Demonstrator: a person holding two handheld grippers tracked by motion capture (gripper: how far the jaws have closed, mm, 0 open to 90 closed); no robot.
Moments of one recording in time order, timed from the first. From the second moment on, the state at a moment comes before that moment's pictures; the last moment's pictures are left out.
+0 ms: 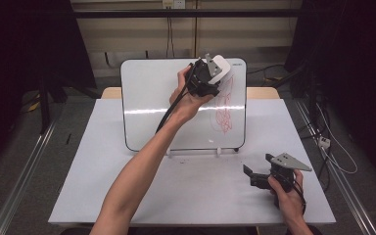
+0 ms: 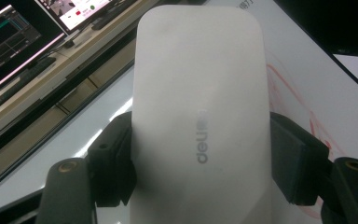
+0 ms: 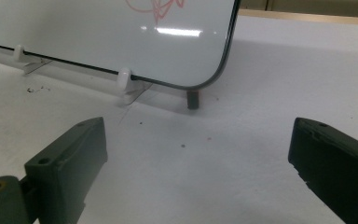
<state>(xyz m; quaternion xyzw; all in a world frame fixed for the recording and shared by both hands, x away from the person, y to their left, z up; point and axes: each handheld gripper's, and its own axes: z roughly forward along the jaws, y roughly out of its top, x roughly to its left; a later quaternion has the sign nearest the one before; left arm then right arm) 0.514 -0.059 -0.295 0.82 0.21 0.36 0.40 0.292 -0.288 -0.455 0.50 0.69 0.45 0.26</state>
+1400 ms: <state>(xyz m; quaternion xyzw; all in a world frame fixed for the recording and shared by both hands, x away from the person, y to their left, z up) 0.494 -0.082 -0.326 0.80 0.17 0.44 0.37 0.290 -0.287 -0.454 0.50 0.69 0.45 0.26</state>
